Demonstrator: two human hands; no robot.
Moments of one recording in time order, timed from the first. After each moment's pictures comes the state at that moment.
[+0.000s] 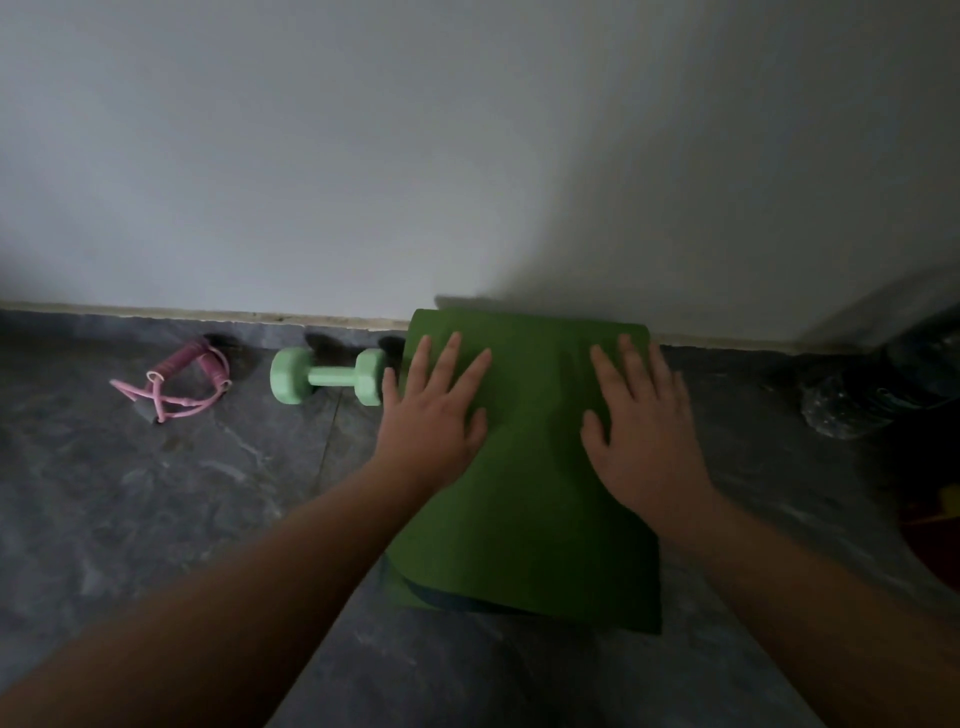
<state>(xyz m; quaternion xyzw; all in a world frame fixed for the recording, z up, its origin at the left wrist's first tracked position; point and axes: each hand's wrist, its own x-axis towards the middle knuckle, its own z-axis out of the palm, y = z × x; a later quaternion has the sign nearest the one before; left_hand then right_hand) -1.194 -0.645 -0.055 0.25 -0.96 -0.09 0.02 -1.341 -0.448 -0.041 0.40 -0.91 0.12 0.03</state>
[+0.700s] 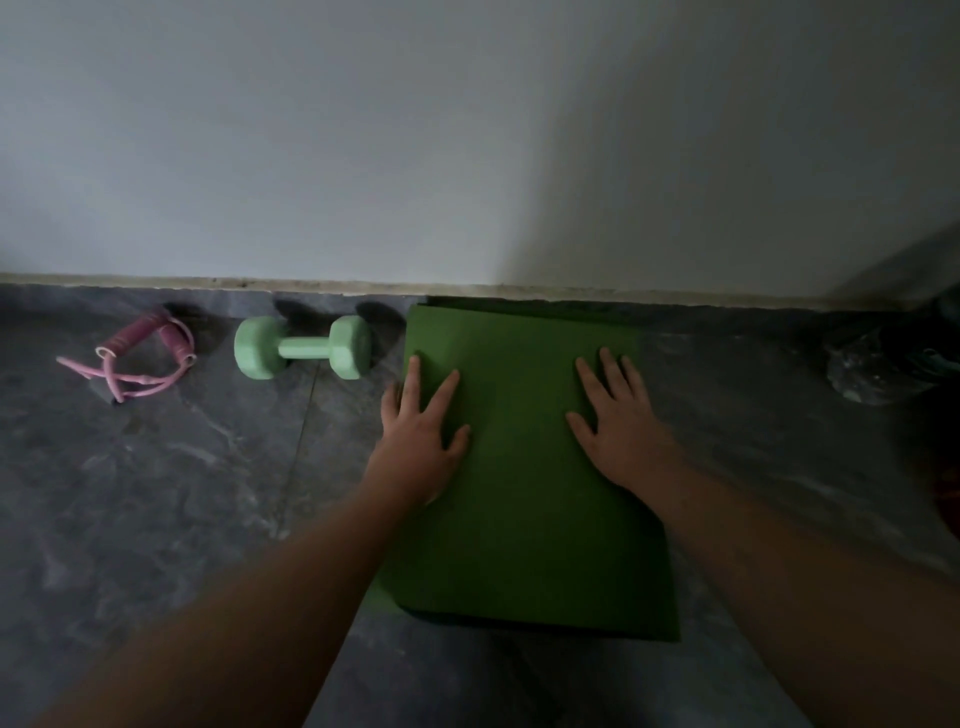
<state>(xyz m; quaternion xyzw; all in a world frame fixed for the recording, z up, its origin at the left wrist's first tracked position) -1.185 -0.639 -0.139 0.35 -0.89 -0.28 -0.05 -1.380 -0.452 -0.154 0.39 -0.90 0.08 -0.18</state>
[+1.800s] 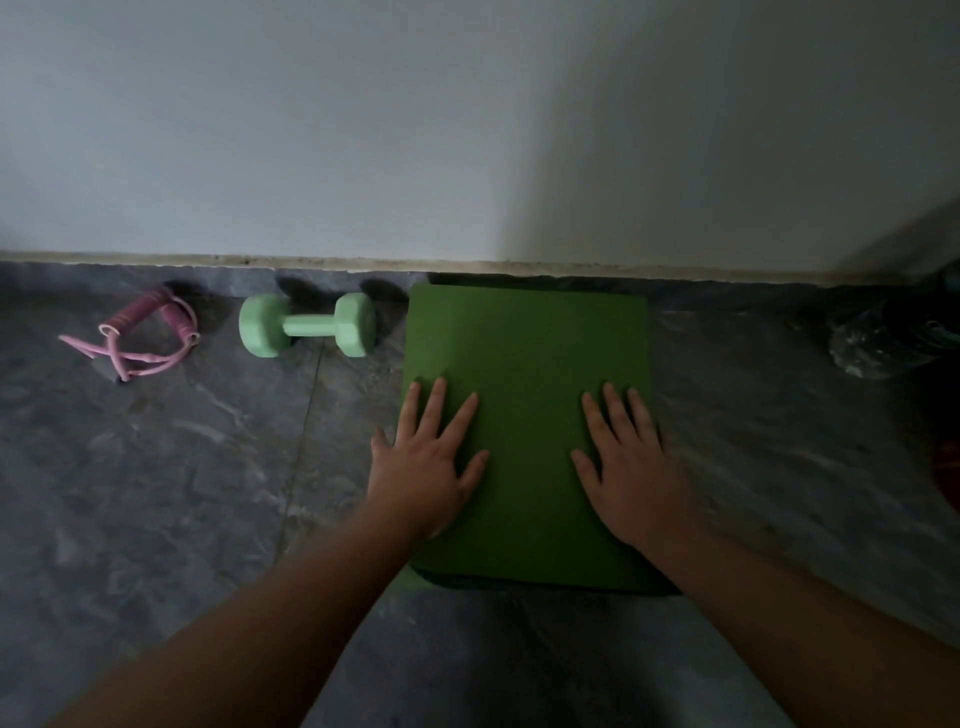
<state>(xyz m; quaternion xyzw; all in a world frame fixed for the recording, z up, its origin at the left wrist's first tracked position) -1.146 -0.610 -0.142 0.27 -0.95 -0.13 -0.12 -1.308 -0.409 -0.155 0.38 -0.92 0.01 -0.12</state>
